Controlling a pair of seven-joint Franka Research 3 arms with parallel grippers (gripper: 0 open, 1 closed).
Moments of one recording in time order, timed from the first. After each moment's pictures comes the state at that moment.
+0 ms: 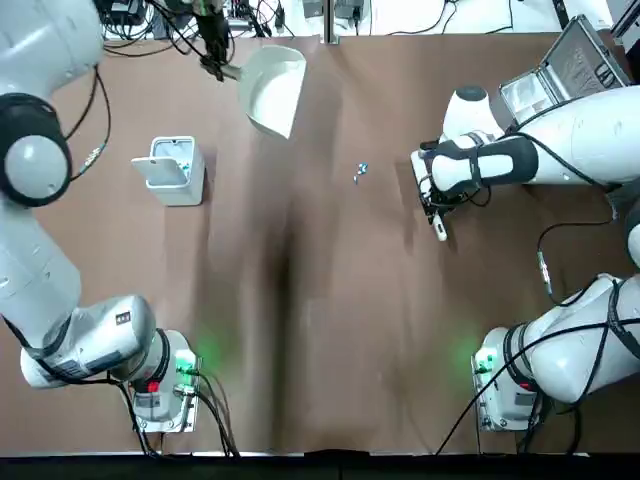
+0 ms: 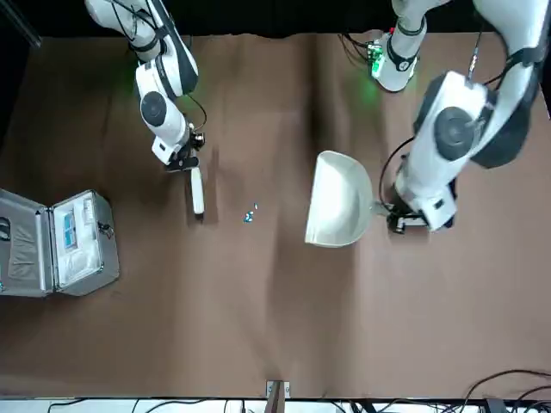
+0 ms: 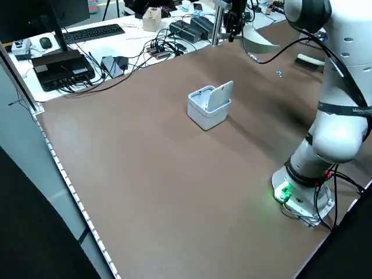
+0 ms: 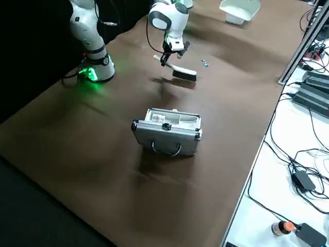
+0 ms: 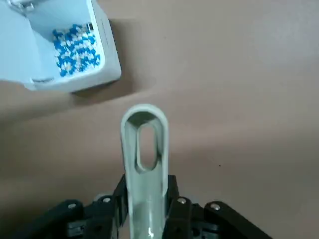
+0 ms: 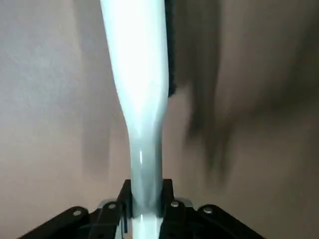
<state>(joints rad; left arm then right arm) 0.21 0.38 -0.70 -1.61 0.33 1.83 -1.89 0.58 0.02 -0.11 -2.55 0.16 2.33 0.23</state>
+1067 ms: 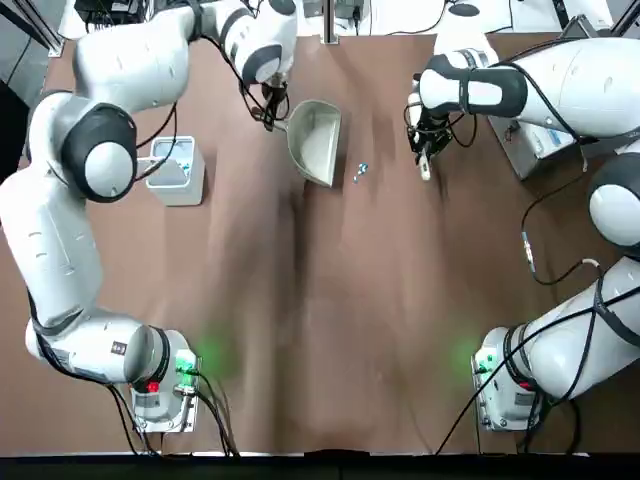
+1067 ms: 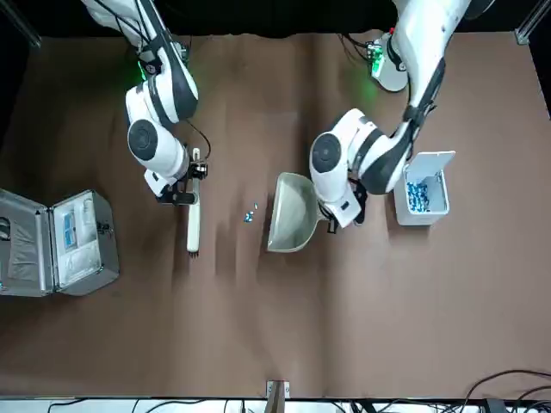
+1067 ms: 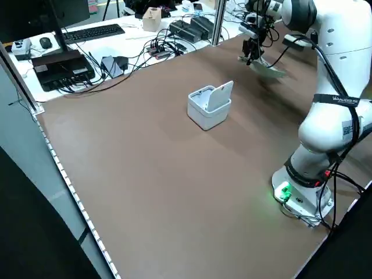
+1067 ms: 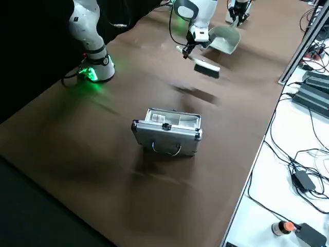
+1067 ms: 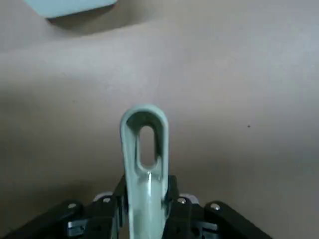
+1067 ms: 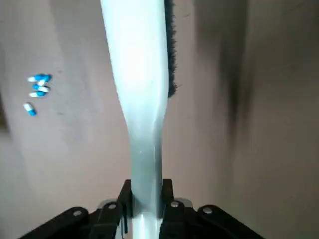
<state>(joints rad) -0.21 0.57 -0.49 -1.61 0.49 1.94 -2.25 0.52 0.18 -0.10 -2.11 0.19 2.08 0.37</state>
